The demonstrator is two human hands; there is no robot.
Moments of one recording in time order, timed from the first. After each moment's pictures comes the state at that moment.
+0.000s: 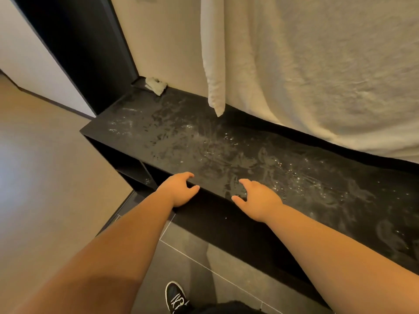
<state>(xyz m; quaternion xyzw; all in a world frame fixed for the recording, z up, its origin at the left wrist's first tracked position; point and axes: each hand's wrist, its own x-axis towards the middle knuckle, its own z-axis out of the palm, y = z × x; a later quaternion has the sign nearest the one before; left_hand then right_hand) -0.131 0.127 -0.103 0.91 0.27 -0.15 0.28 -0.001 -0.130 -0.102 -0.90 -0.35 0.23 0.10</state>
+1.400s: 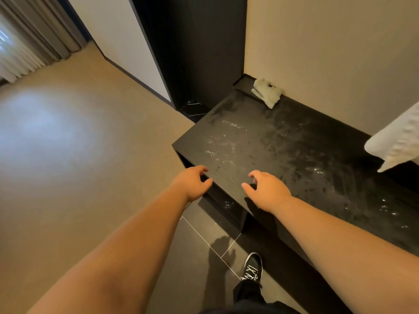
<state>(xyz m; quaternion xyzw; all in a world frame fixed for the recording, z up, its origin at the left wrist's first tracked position) -0.165 0.551 -0.128 0.86 0.41 -0.12 0.29 0.025 0.370 -0.155 -0.85 -0.43 0.26 0.13</state>
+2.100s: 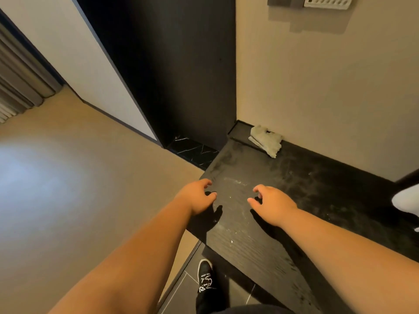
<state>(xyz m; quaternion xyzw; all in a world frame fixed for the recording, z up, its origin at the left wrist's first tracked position) -0.036 0.734 -0.114 0.88 0.34 -0.15 0.29 0.132 0.521 -0.152 -0.88 -0.39 0.25 0.12</state>
